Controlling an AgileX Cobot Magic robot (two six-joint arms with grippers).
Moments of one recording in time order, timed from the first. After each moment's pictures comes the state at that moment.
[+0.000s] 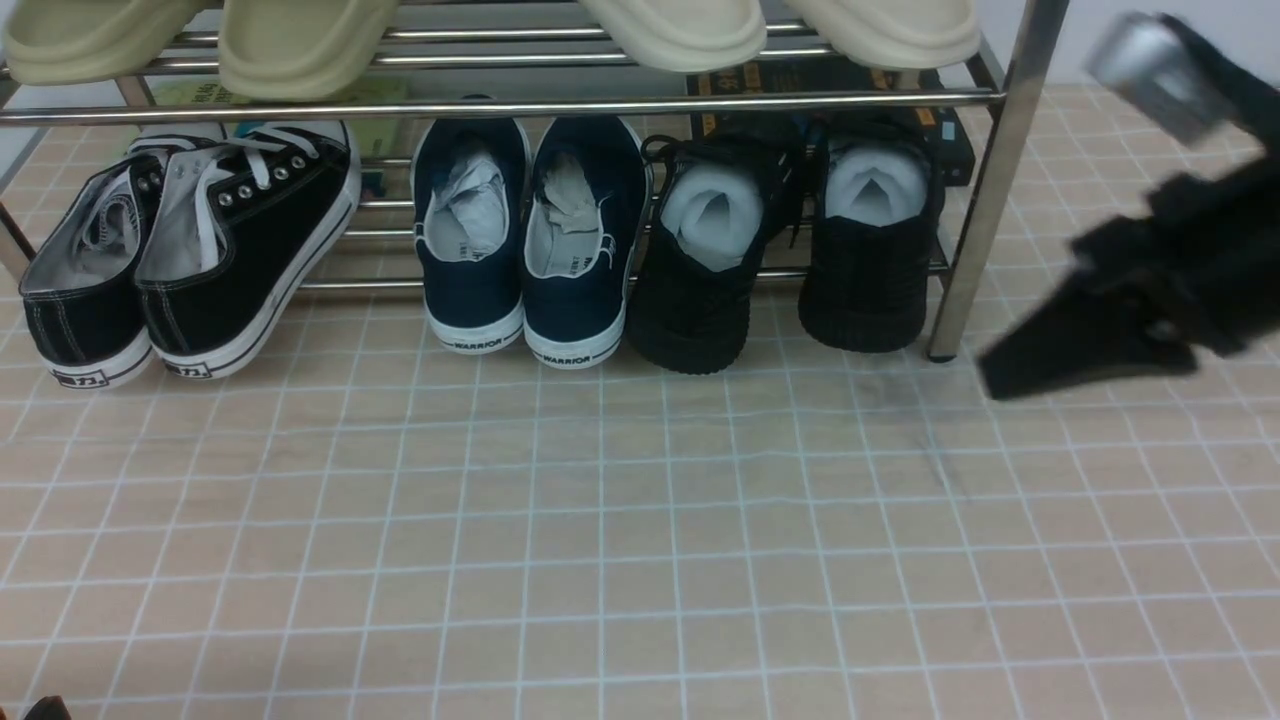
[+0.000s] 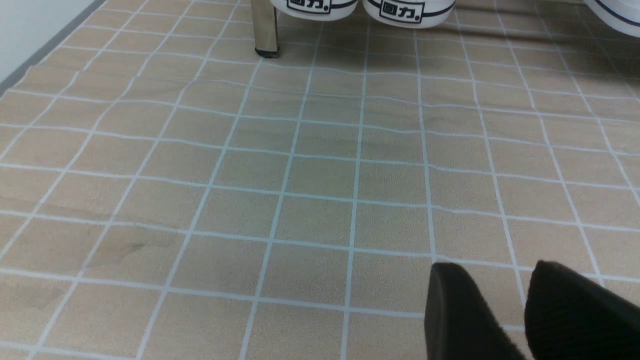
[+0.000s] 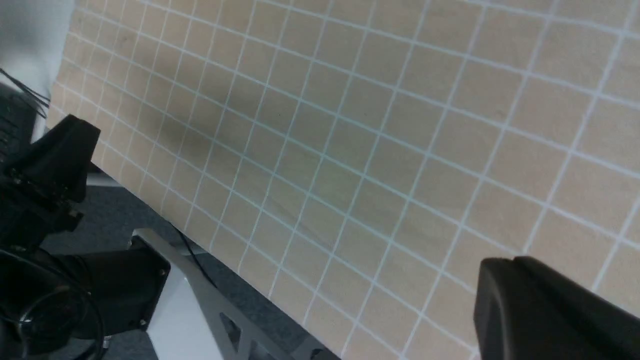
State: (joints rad) right arm 0.24 1.41 -1.27 0.72 1.15 -0.26; left arm -0.01 -0.01 0.02 0.20 0.38 -0.25
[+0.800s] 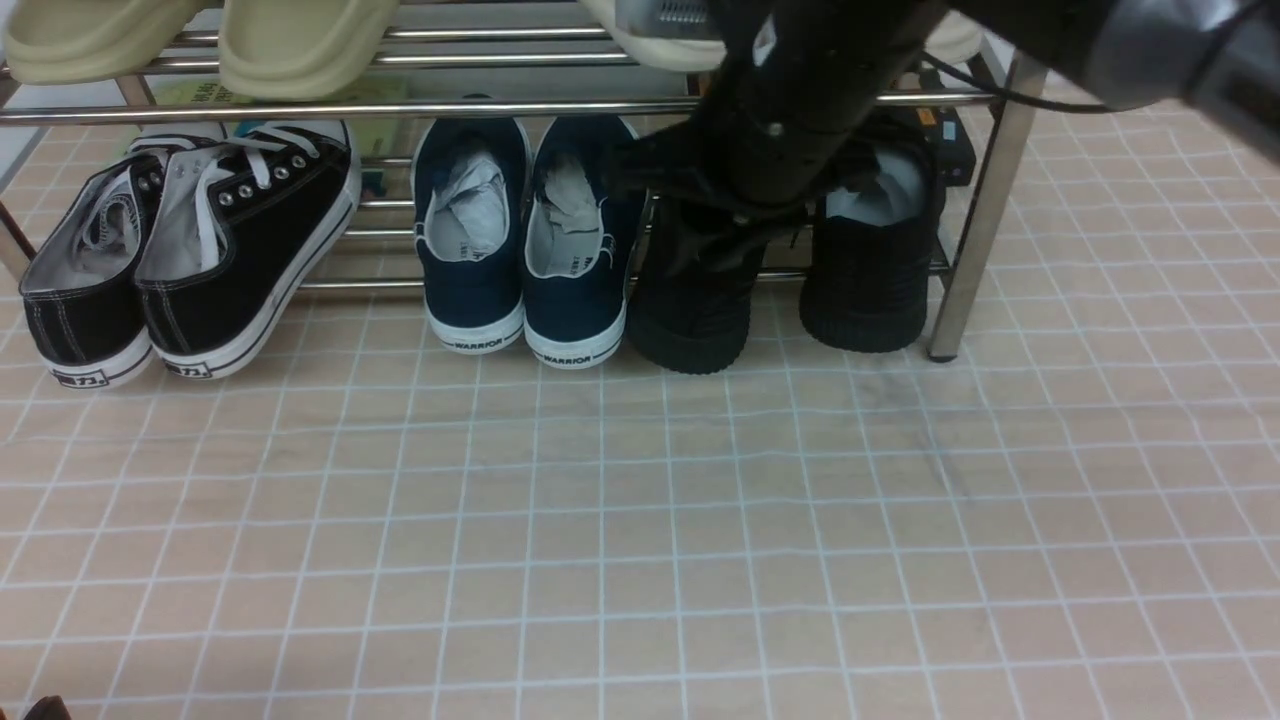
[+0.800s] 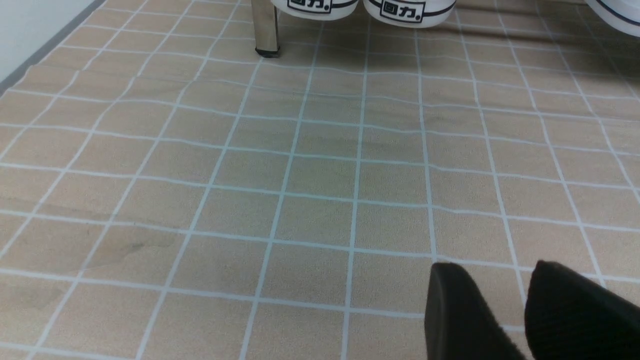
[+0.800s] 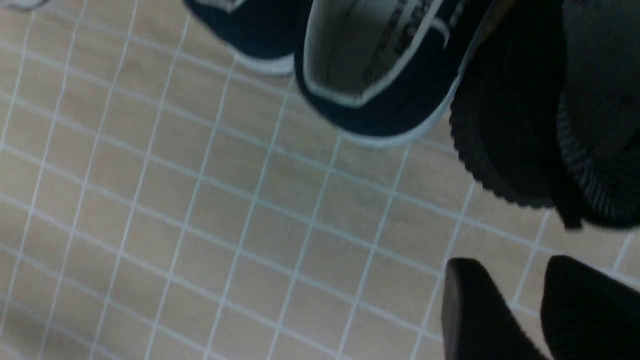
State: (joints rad) right arm 0.60 2.08 -2.14 0.18 1.19 0.34; left arm -0.01 -0.01 0.02 0.20 0.38 -0.25
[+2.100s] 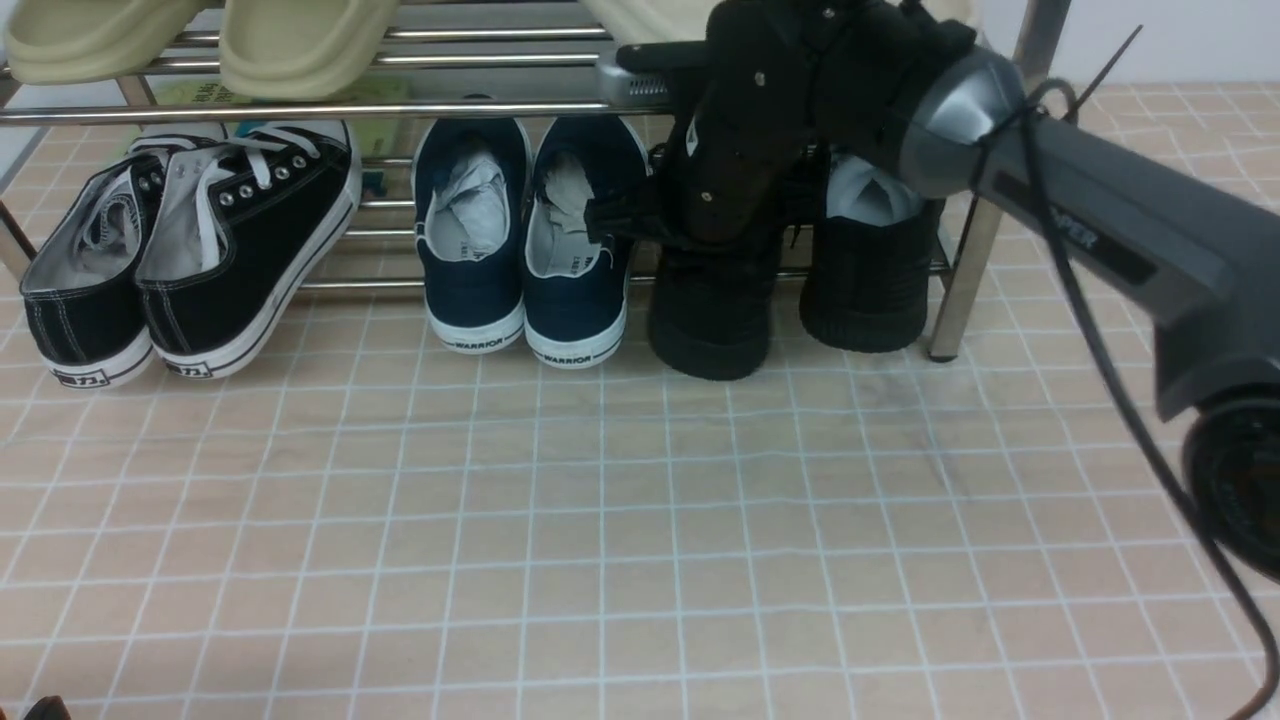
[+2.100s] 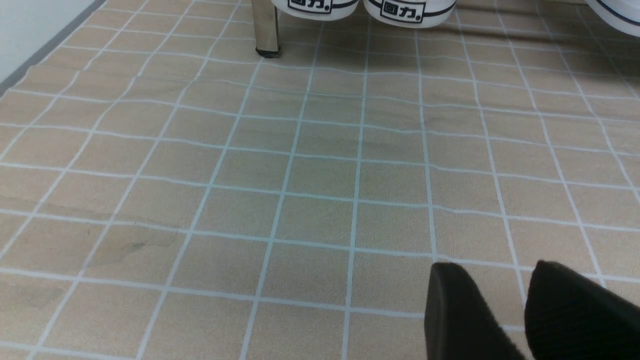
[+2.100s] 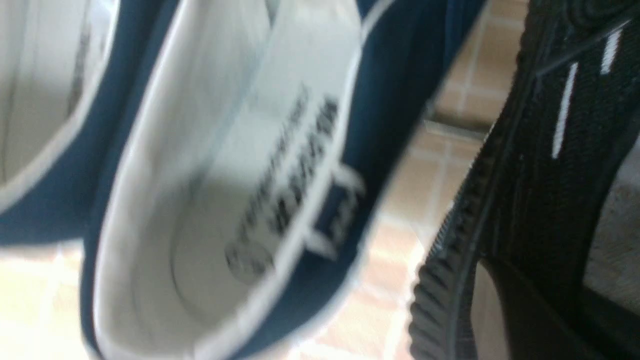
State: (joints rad) right arm 0.60 2.26 -2.24 -0.01 1.11 0.38; left arm -0.01 -0.01 0.02 0.20 0.38 -0.25
